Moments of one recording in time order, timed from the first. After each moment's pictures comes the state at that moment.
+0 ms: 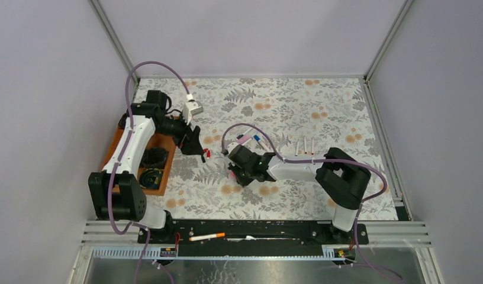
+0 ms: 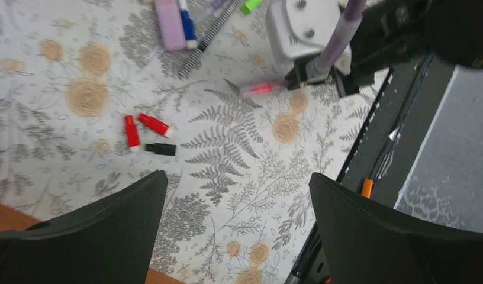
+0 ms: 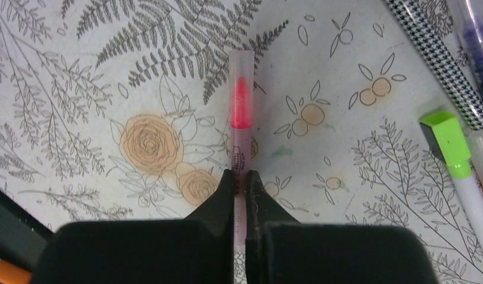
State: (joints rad) left arm -0.01 1.46 1.32 -1.12 0.85 0.74; right arm 1.04 1.82 1.06 -0.23 0.04 0.29
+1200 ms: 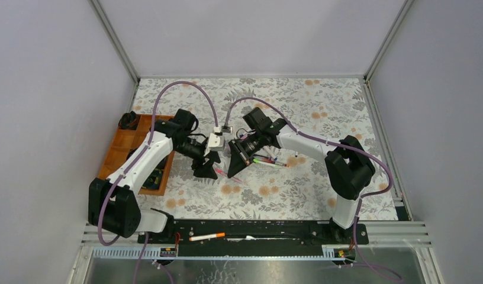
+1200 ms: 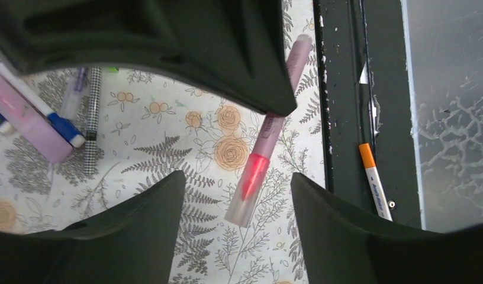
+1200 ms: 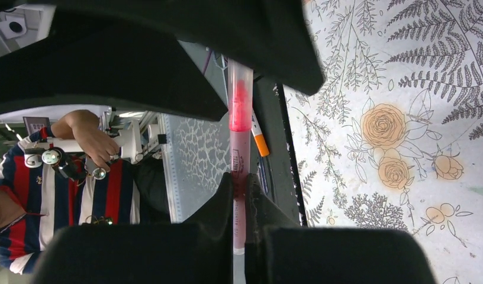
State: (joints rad) left arm -0.30 1.38 1.08 -1.10 0.97 1.14; right arm 0.76 1.82 1.33 -0.49 -1.06 0.21
